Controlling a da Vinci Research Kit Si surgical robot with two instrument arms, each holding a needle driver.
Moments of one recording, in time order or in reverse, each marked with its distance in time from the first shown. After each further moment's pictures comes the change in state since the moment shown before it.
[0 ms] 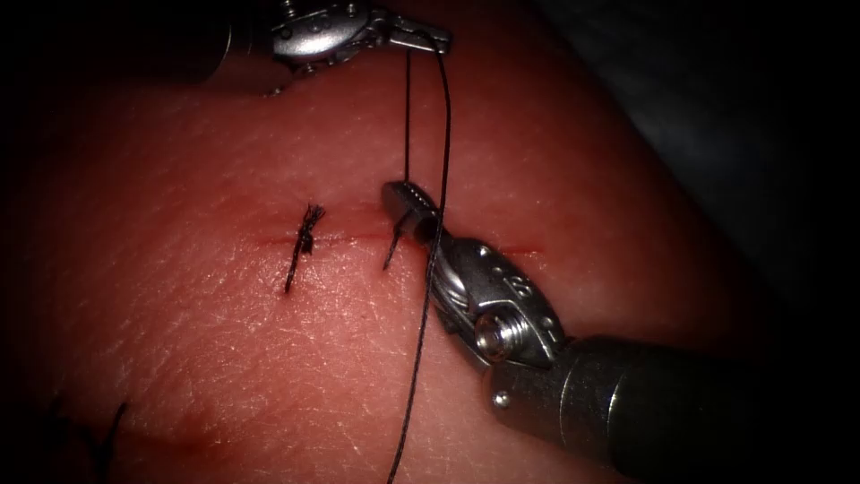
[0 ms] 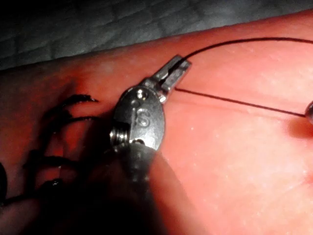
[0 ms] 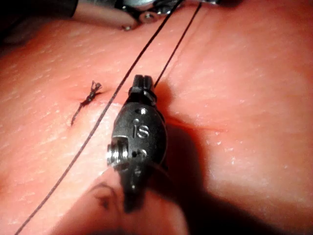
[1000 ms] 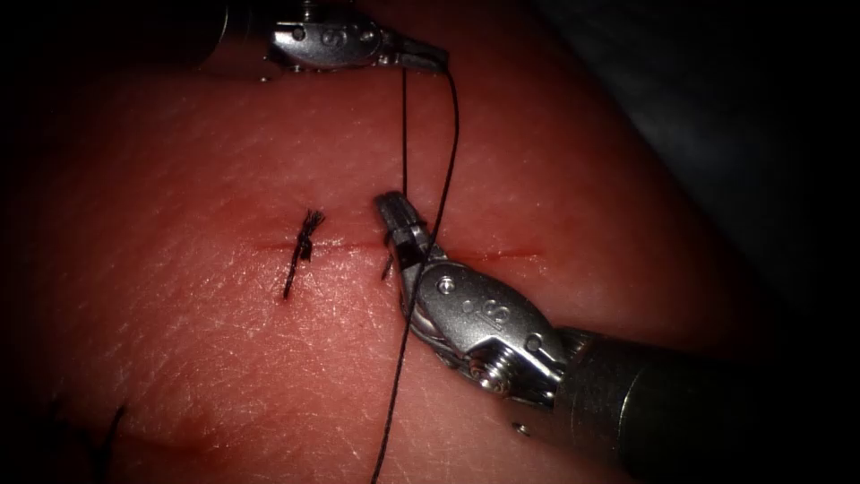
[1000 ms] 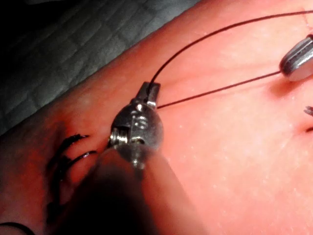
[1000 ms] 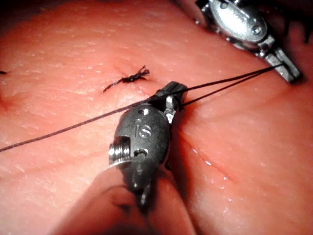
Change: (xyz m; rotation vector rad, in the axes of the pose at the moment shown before) right arm -0.002 -0.005 -0.004 -0.019 0.124 -0.489; left arm 0.001 -0.001 -0.002 0.228 -0.412 0.249
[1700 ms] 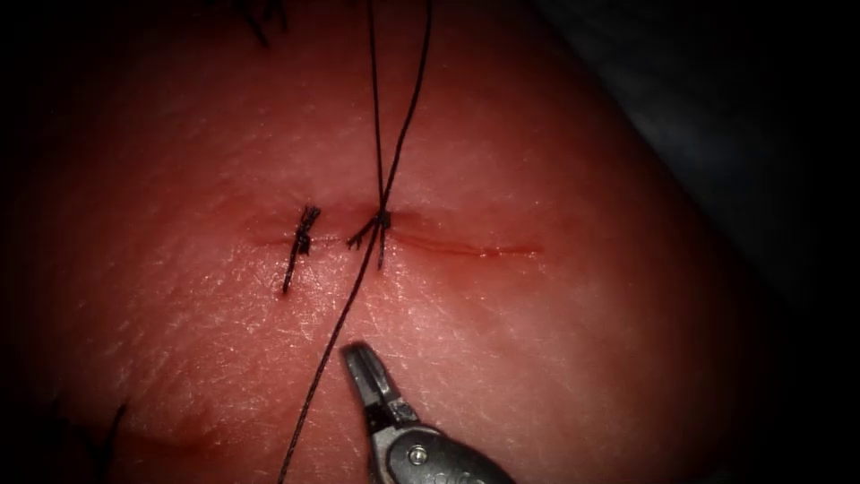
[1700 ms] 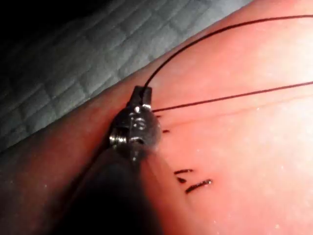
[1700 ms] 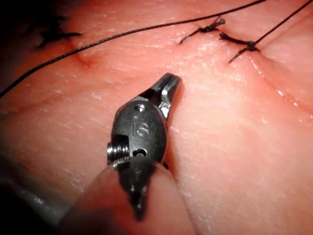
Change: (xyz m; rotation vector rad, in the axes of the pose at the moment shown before) right arm -0.002 -0.002 -0.004 -0.022 -0.025 0.167; left arm 0.000 -0.002 -0.002 0.002 0.036 0.004
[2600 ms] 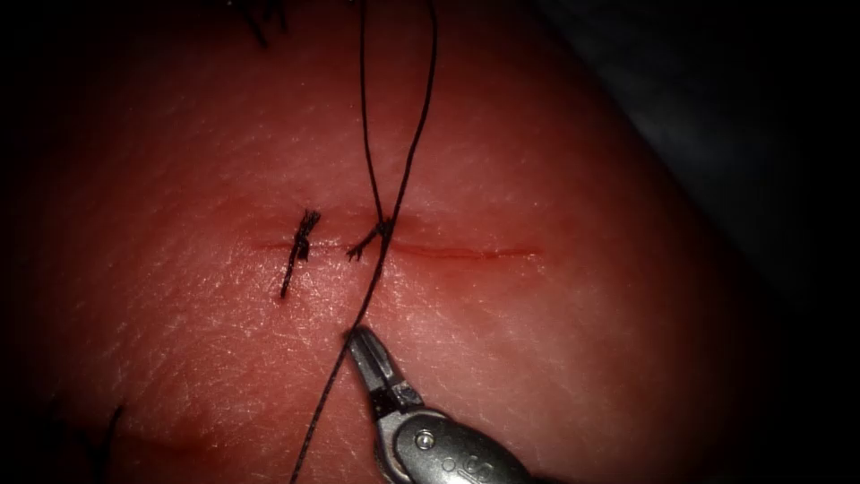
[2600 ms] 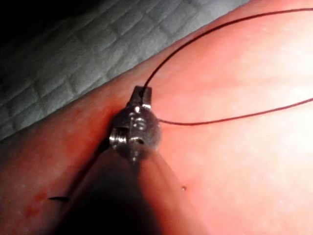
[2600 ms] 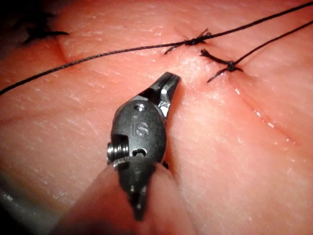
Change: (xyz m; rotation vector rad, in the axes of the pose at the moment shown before) right arm 0.001 0.002 0.002 0.090 0.034 -0.153; left arm 0.002 0.004 -0.001 -0.108 0.085 -0.062
